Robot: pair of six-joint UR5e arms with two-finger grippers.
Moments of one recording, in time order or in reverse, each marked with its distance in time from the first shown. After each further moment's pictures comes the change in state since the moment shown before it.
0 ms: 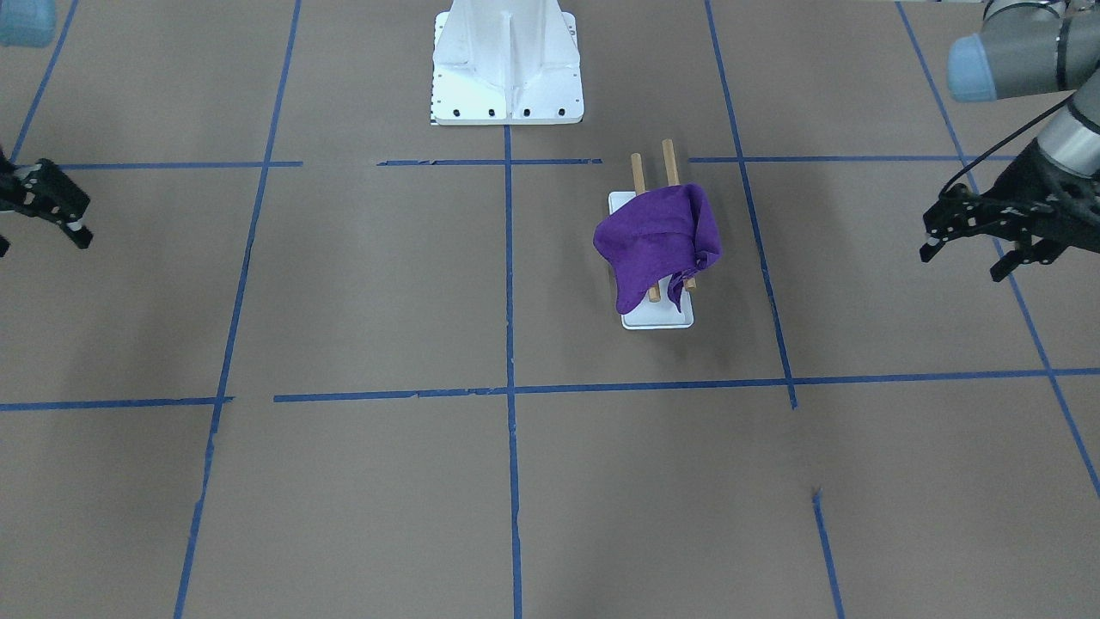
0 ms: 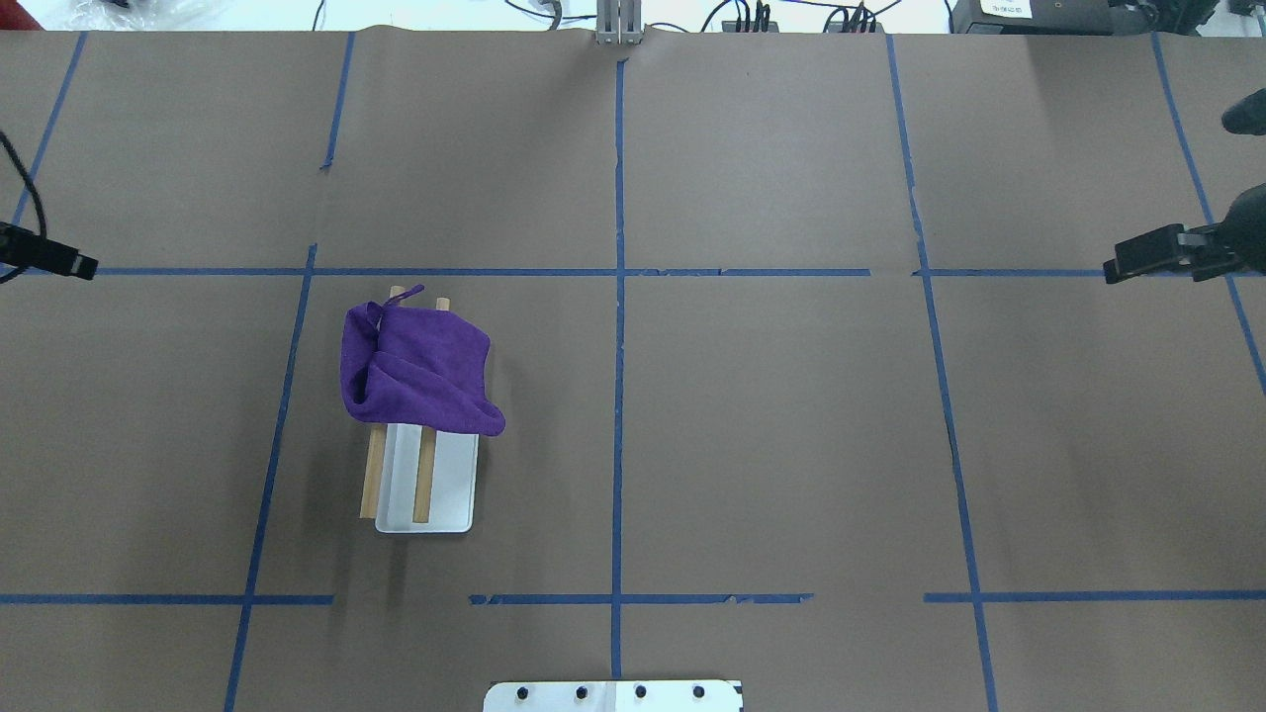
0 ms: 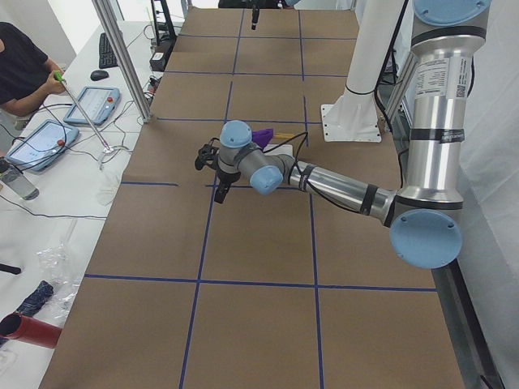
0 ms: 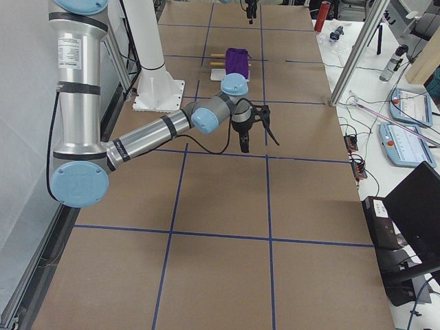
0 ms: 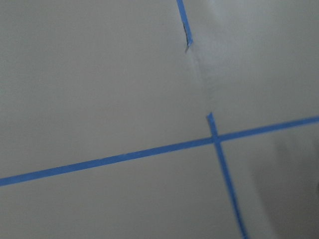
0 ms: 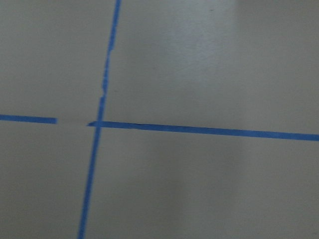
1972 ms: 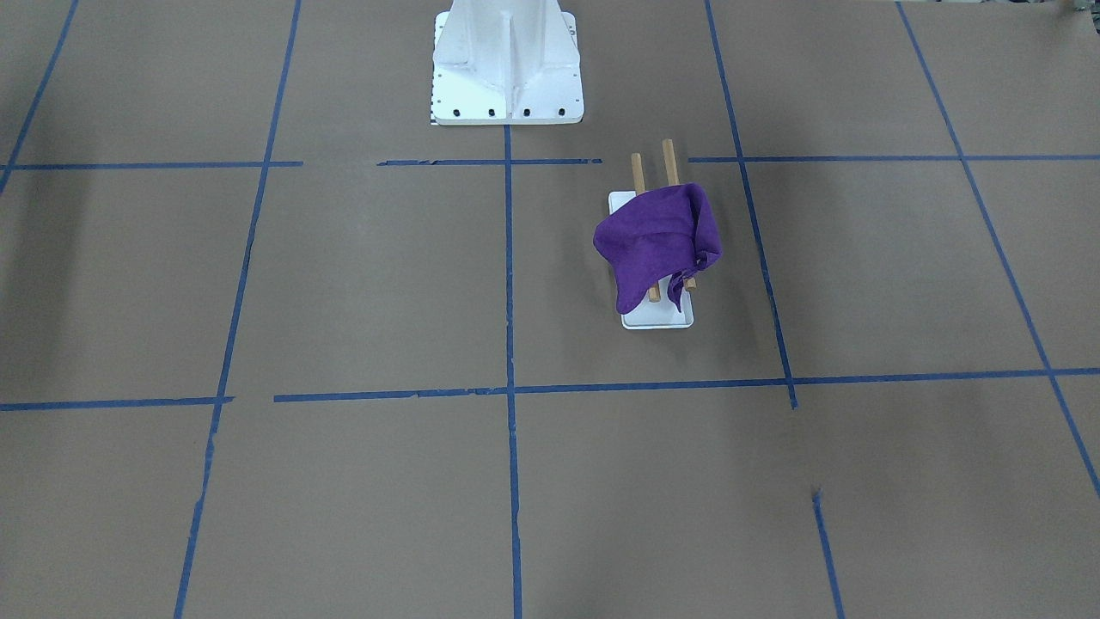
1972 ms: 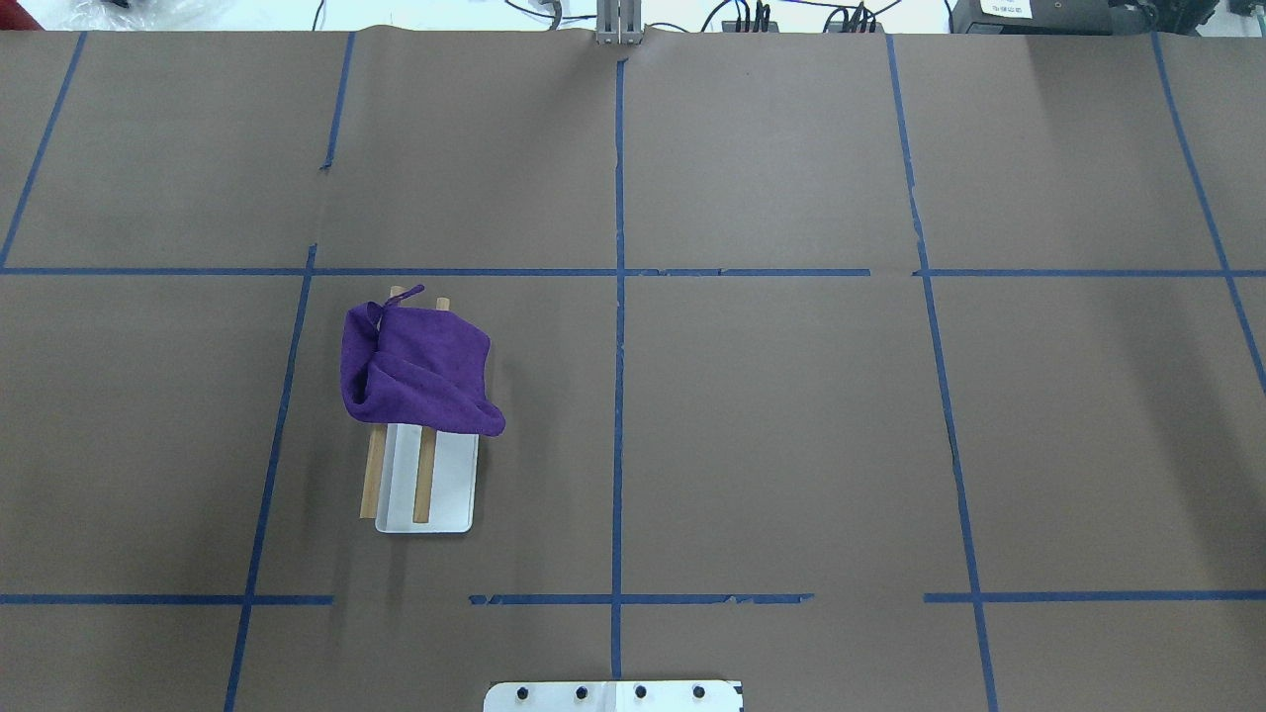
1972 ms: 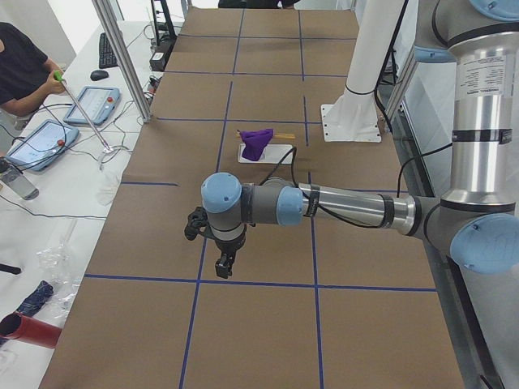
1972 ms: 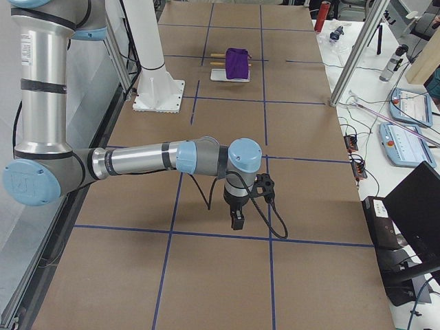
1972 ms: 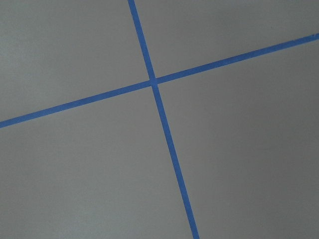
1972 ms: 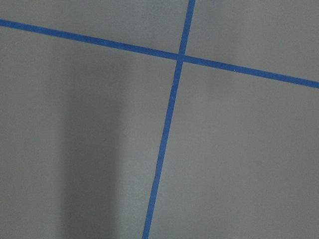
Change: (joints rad) left arm -0.335 0.042 0.044 0.563 -0.062 0.563; right arm 0.390 -0.040 -0.152 -0.480 0.091 -0.829
